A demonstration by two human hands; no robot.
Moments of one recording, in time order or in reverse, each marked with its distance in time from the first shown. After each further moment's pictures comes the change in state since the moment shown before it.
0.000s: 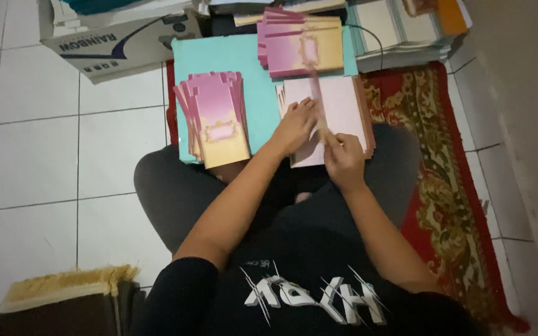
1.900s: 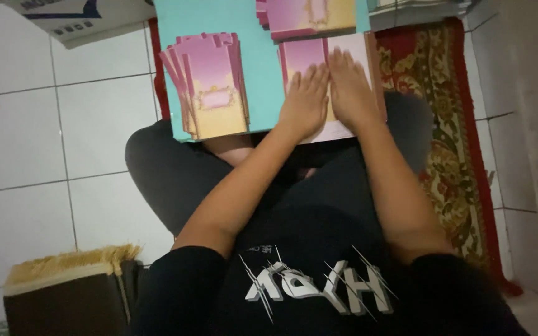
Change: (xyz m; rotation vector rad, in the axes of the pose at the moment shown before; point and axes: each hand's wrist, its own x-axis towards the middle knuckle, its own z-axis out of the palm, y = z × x) left_hand -0.003 -0.020 0.055 0.439 0.173 0.027; right_hand 0.073 0.030 0.030 -0.005 -0.773 0.296
